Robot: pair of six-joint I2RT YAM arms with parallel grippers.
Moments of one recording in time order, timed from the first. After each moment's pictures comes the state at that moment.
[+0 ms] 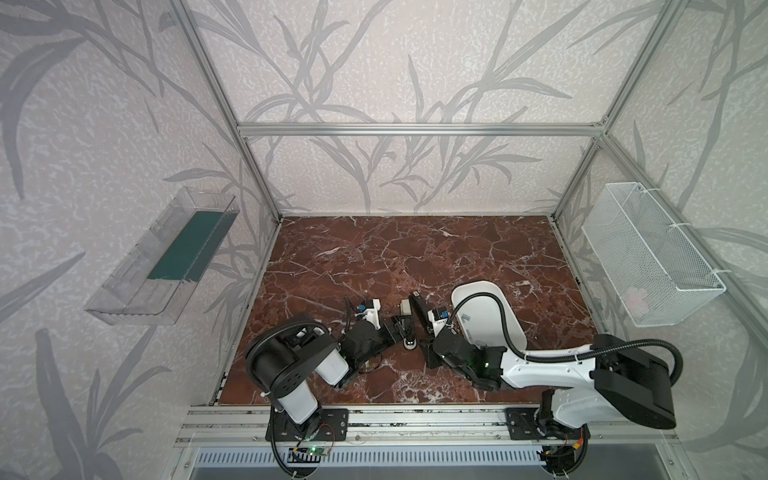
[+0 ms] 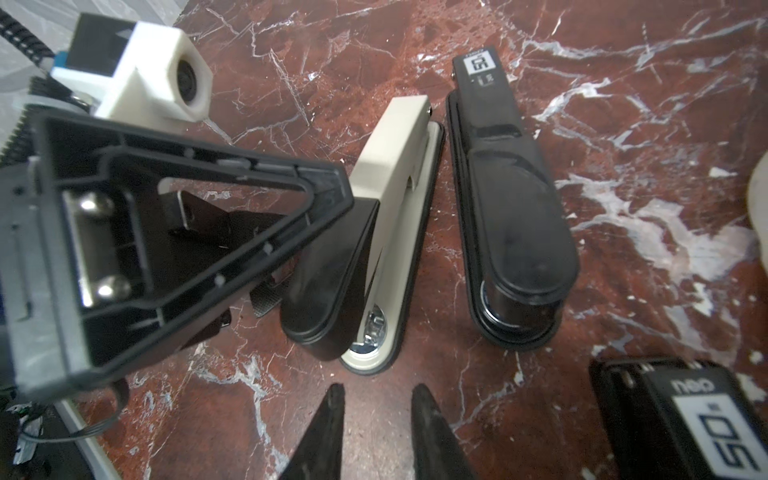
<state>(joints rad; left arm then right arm) -0.71 1.58 0.18 1.04 0.07 -1.11 1.16 1.42 0.54 0.18 0.32 0.77</state>
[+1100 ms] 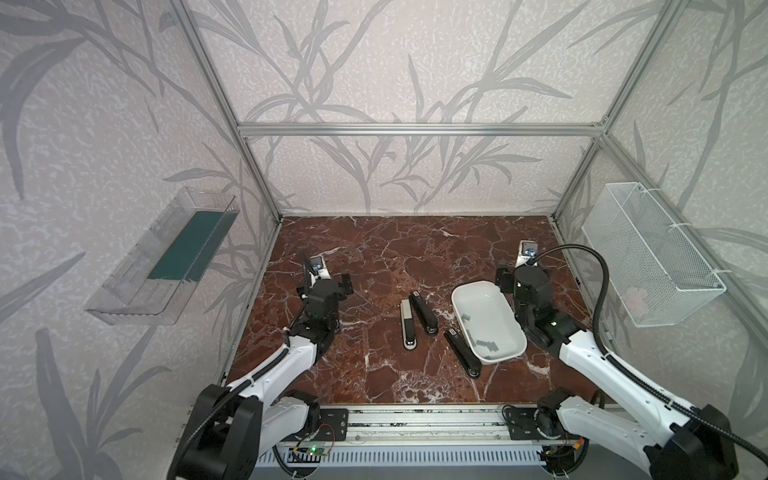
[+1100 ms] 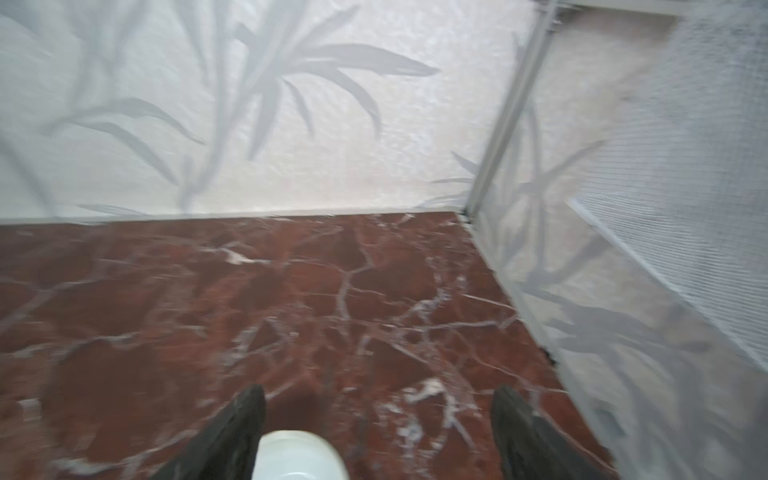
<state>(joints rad) -0.21 1.15 0.42 0.42 -0.51 -0.19 0.37 0.97 0.60 0.03 0.66 0.10</state>
